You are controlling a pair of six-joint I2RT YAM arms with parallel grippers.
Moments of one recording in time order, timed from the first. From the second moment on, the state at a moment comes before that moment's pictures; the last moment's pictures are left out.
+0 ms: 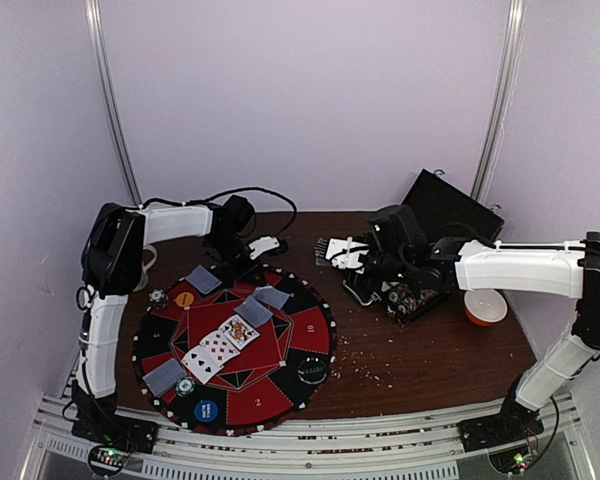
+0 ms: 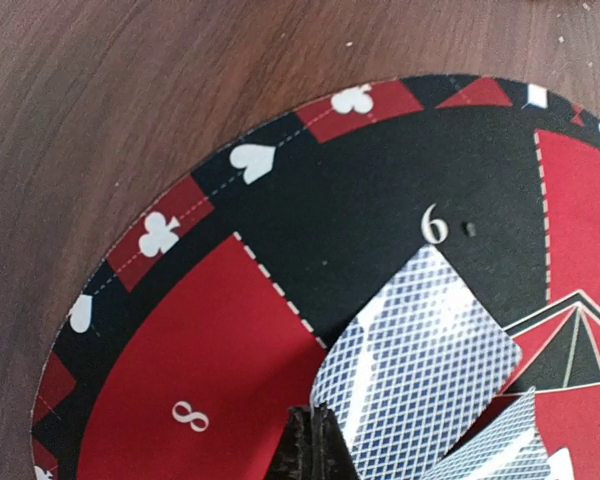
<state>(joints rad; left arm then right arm) -0.50 2.26 1.79 -0.78 0.37 0.63 0.82 1.56 1.09 -0.11 0.21 -0.75</state>
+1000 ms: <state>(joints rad) -0.52 2.27 1.81 -0.73 0.27 0.64 0.82 1.53 1.09 -0.18 0.20 -0.71</state>
